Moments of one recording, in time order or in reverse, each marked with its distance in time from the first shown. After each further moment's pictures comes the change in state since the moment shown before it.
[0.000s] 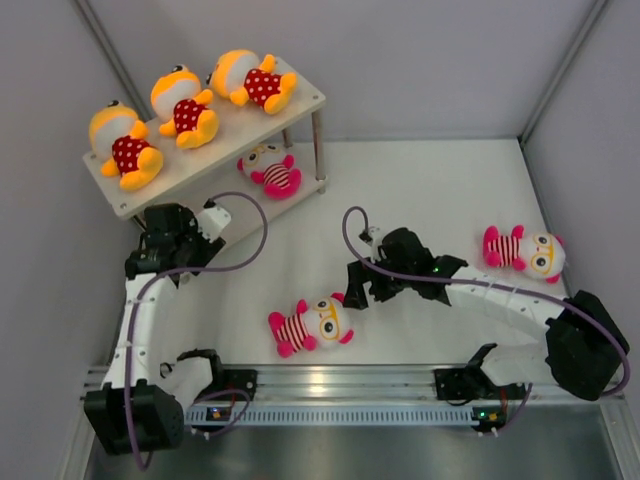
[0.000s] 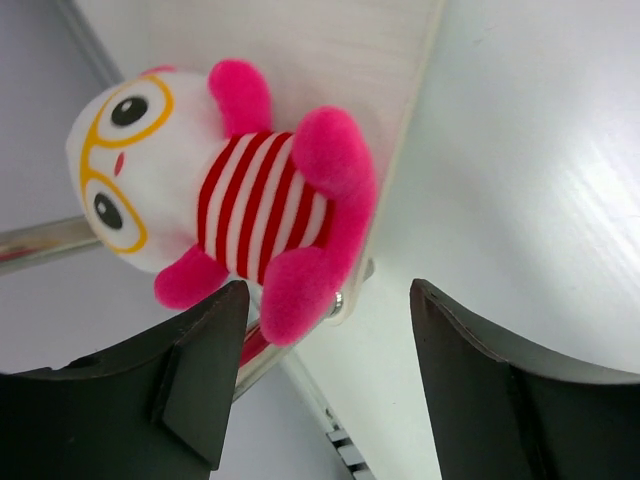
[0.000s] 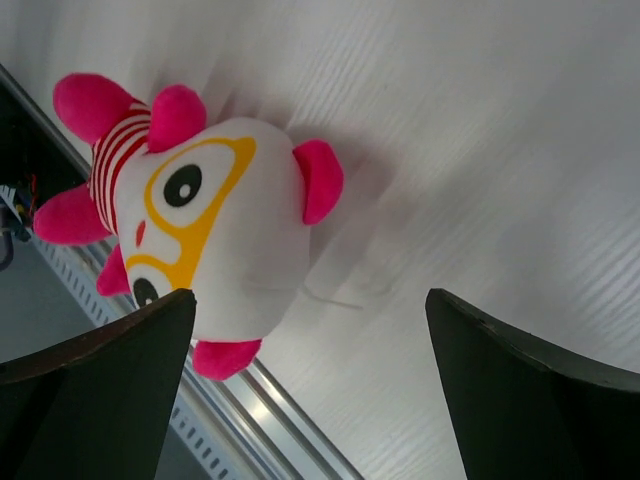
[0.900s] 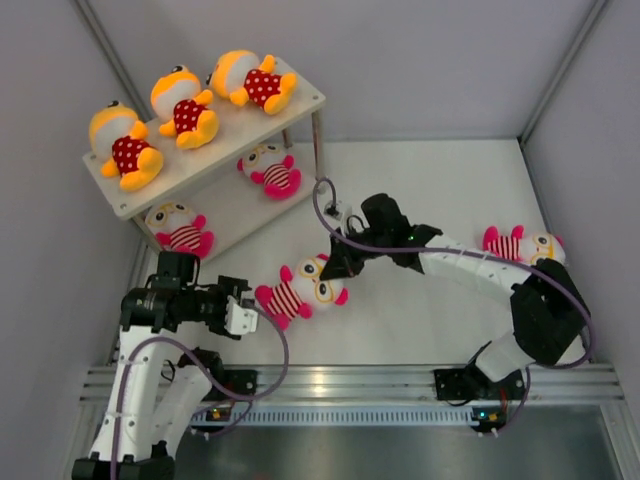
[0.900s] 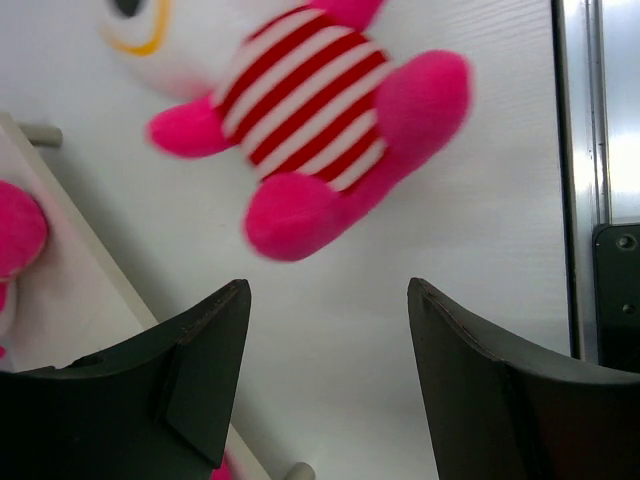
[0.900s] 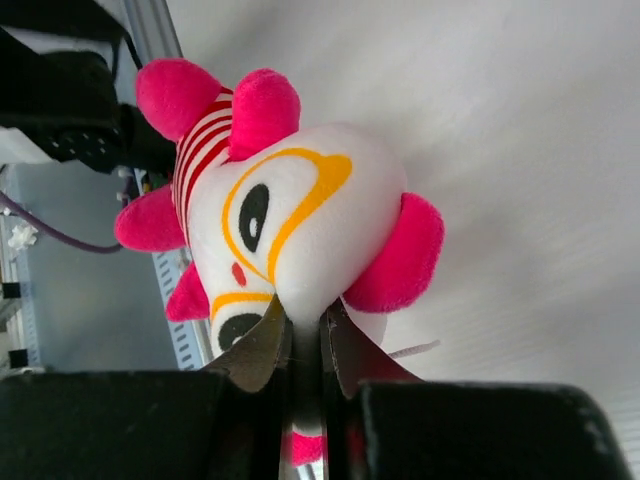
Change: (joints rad) left arm -0.134 -0.274 -0.041 -0.600 0.699 0.763; right arm 0.014 0.244 0.177 0.187 -0.340 -0.107
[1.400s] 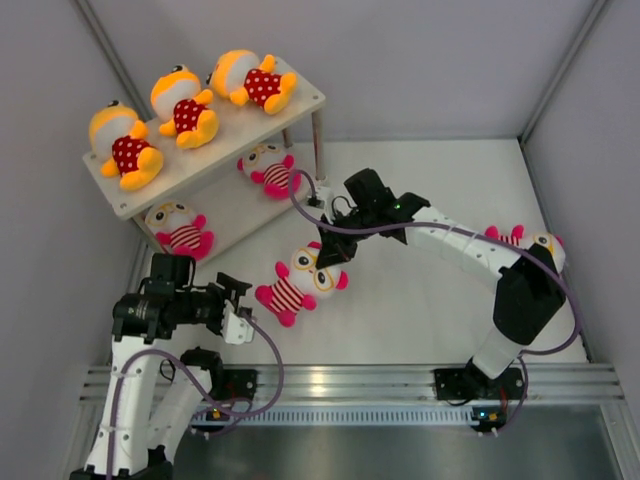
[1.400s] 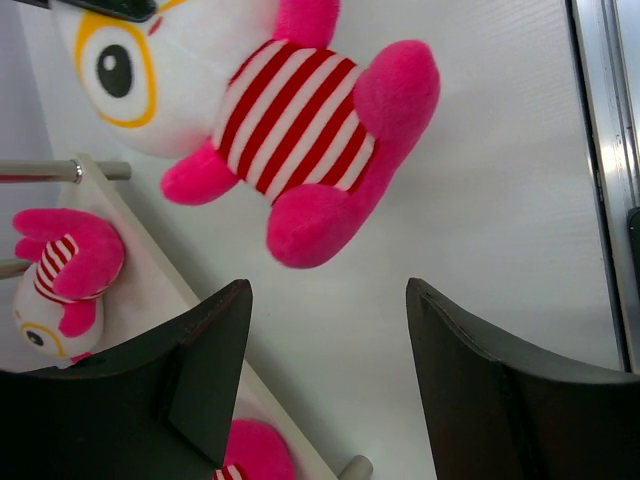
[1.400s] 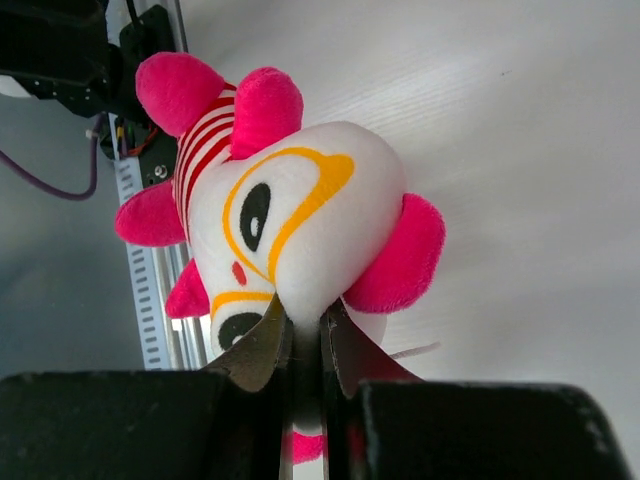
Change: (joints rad) left arm -0.056 -0.070 0.031 -0.050 0.008 0.135; right arm -0.021 0.150 0.449 -0.428 -0.069 -0.369
